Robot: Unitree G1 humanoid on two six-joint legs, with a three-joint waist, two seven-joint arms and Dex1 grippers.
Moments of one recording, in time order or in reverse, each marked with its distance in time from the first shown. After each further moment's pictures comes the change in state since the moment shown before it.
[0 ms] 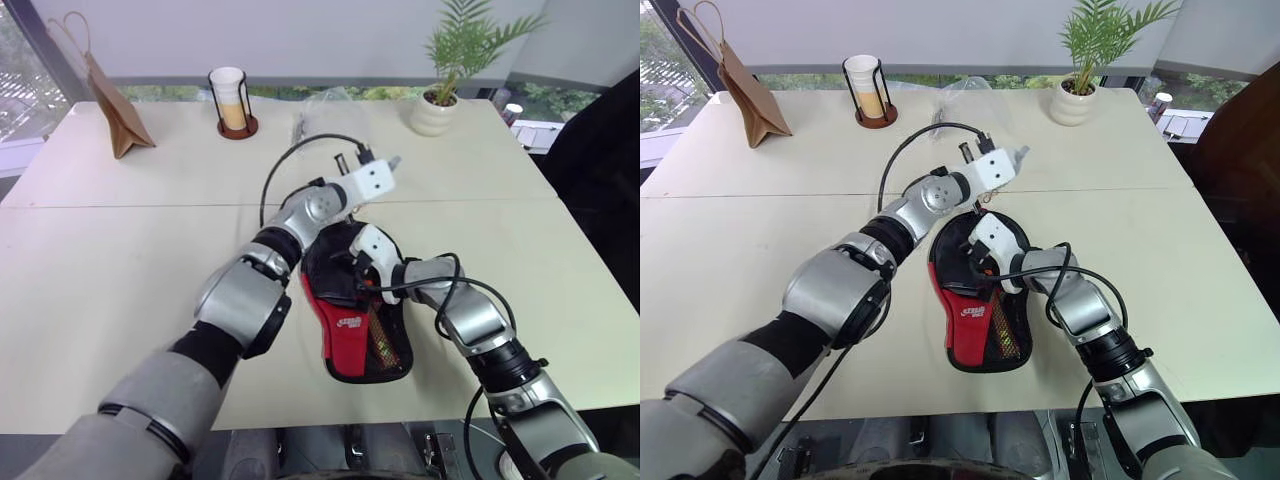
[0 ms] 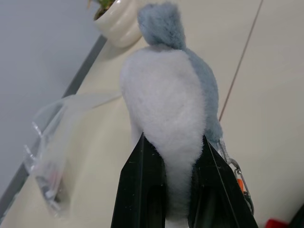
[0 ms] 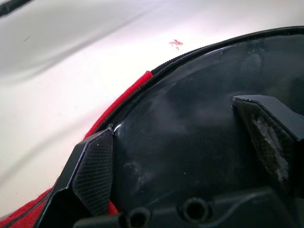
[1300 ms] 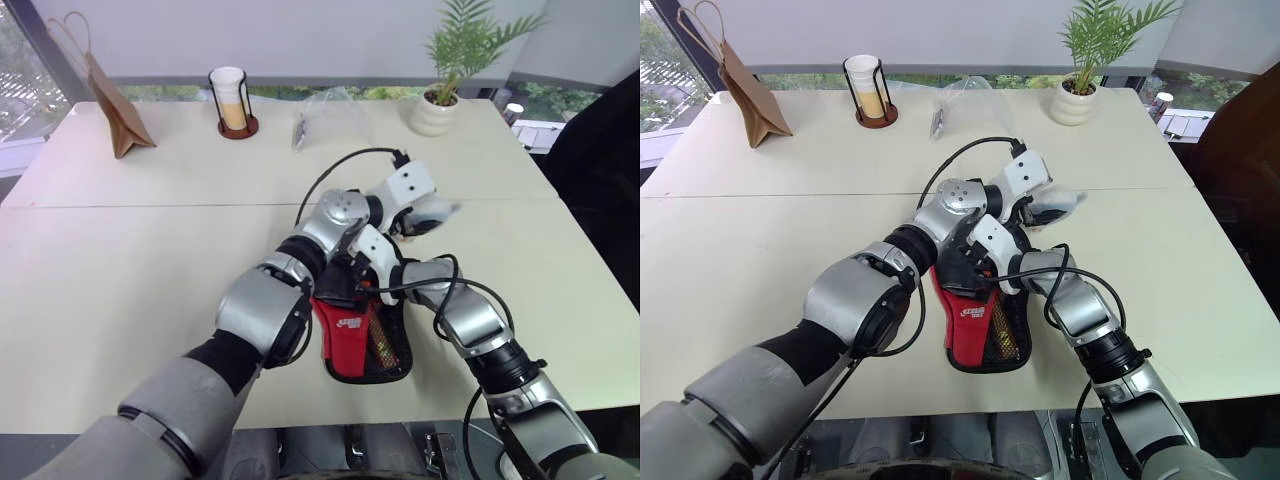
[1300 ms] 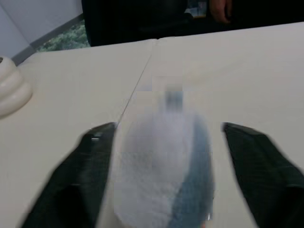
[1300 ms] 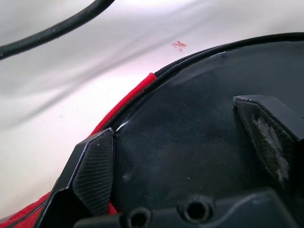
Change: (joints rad) left arm 0.000 -0.089 0.194 -0.028 -0.221 -0.056 -0.480; right arm -0.014 -0.001 0.012 0.023 -0.001 -0.024 0.001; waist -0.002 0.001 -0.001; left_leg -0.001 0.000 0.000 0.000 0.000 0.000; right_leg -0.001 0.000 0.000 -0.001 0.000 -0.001
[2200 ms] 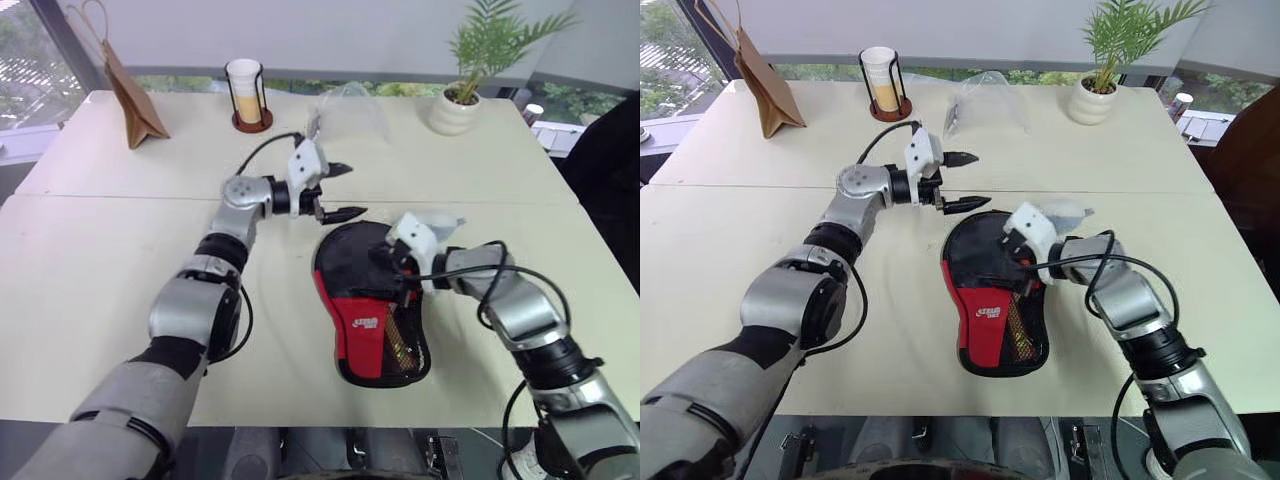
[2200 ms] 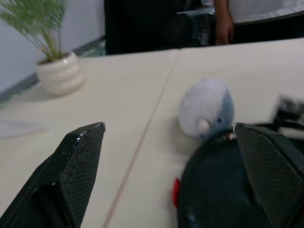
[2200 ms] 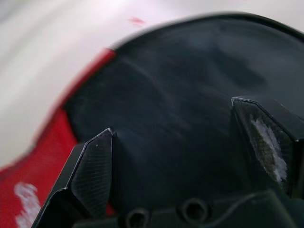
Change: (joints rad) left arm 0.202 0.302 0.090 -0.210 -0.216 -0.080 -0.451; right arm 0.003 -0.227 -0.135 -0.164 0.087 0.171 0.046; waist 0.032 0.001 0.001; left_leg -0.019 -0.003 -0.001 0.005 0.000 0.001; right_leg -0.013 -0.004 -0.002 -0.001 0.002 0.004
